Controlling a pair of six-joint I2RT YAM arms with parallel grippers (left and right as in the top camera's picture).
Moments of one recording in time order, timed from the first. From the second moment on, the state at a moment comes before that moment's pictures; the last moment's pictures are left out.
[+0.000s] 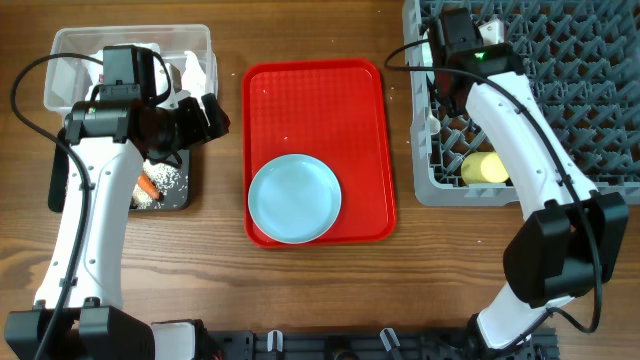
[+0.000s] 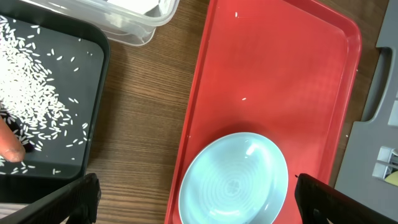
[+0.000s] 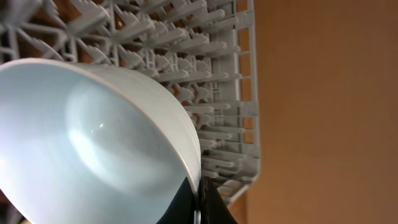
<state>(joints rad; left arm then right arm) 0.03 1.51 1.36 -1.00 0.24 -0.33 0.22 1.86 1.63 -1.04 0.96 -0.01</state>
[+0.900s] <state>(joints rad) 0.03 1.51 1.36 -1.00 0.24 -0.33 0.41 1.86 1.63 -0.83 1.16 -0.68</state>
